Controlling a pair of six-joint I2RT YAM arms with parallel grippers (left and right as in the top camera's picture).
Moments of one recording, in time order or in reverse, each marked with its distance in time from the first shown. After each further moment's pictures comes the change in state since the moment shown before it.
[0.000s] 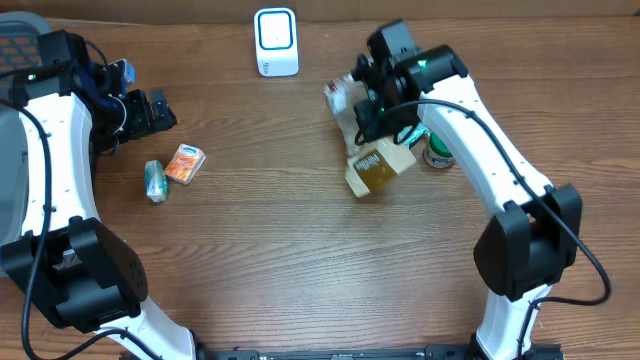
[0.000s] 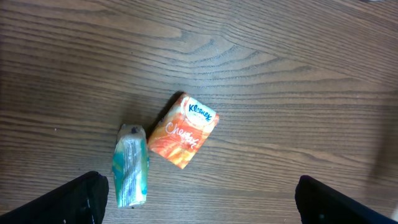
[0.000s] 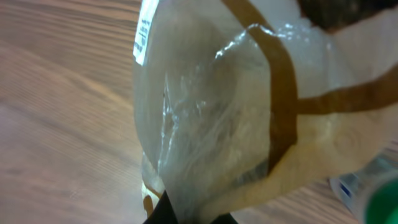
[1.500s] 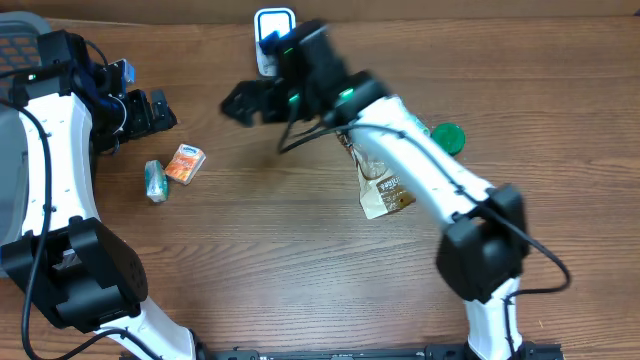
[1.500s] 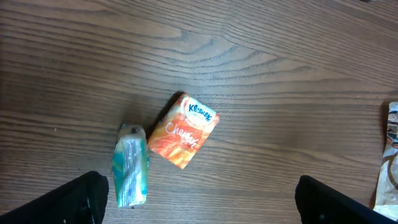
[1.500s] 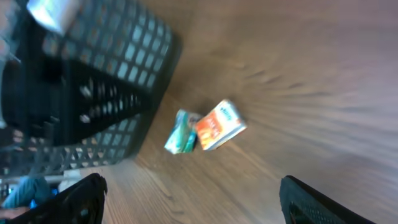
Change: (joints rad) left arm 0.000 0.000 0.000 0.000 0.000 0.000; right arm 0.278 0.109 0.101 0.612 -0.354 0.488
